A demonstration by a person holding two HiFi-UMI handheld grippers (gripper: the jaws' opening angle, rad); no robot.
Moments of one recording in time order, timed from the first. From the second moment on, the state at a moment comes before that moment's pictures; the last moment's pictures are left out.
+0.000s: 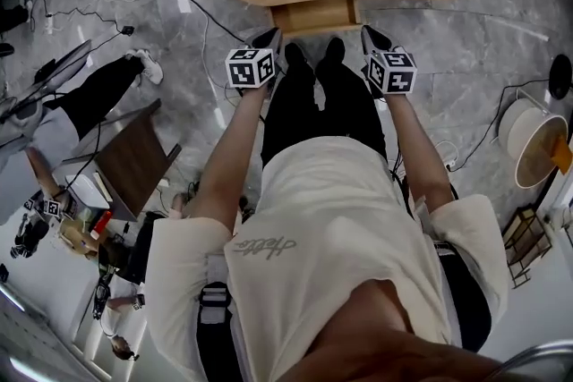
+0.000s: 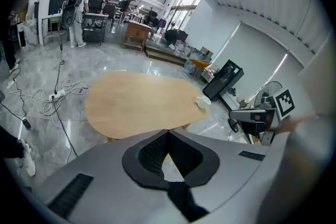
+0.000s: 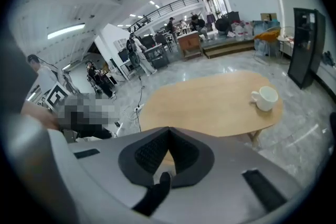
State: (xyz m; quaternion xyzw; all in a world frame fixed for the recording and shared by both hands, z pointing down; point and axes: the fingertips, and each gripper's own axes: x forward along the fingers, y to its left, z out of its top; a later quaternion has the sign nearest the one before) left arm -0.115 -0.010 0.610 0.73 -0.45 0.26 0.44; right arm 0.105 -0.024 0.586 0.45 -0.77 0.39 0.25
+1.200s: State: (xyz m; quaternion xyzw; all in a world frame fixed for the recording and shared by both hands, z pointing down) left arm -0.153 0.089 0.993 0.62 -0.42 0.38 0.55; right arm 0.090 0.079 1.001 0.27 -0.66 0.50 0.49
